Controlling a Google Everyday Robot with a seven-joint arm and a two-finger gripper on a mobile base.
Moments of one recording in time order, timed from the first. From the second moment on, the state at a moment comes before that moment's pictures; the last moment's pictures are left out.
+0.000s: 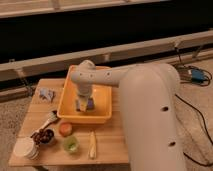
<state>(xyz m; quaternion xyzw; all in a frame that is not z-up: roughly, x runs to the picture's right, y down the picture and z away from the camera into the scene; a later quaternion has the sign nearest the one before) -0.125 0.076 0.866 -0.32 -0.01 0.12 0.94</state>
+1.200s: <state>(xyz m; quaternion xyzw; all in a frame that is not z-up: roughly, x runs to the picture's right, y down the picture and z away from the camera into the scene) -0.098 0.056 0.922 -0.33 0.04 0.15 0.93</state>
